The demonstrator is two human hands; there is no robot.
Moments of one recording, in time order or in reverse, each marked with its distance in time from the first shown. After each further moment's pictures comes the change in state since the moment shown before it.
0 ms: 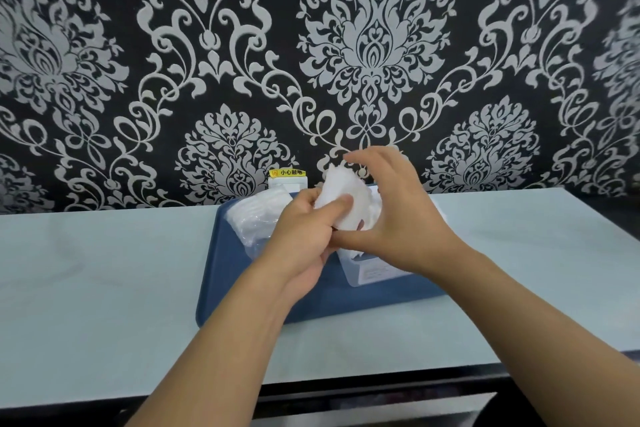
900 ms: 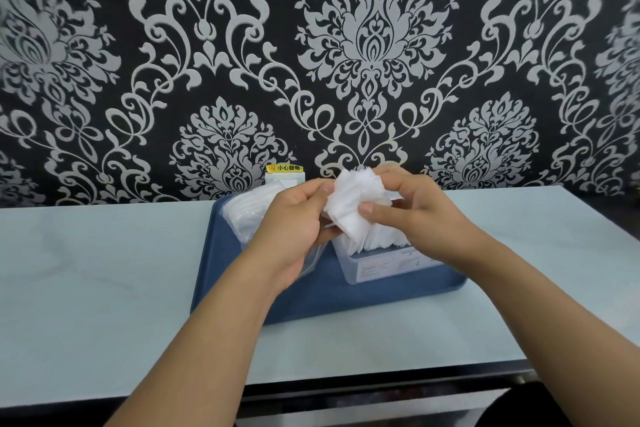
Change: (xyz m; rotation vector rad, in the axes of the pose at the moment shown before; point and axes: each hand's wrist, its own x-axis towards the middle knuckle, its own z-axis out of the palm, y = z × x) left_hand 0.009 0.003 -0.011 0.149 -0.051 0.060; right_hand -0.003 0.032 -0.012 0.599 -0.180 0.179
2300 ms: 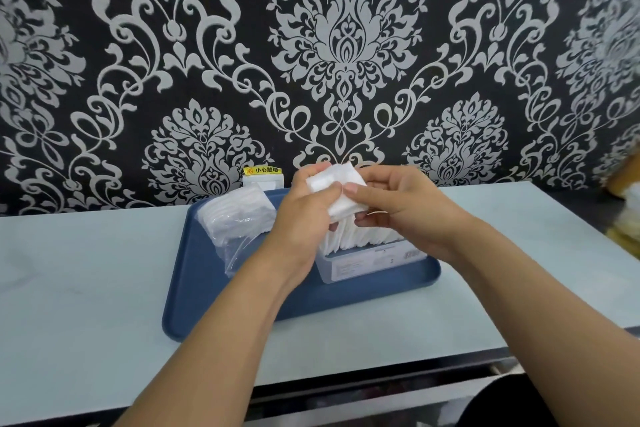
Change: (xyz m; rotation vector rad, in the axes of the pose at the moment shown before) left_hand 0.010 -0.008 0.036 0.006 0.026 0.071; right_hand 0.001 -0.013 -0.013 0.228 0.028 0.263
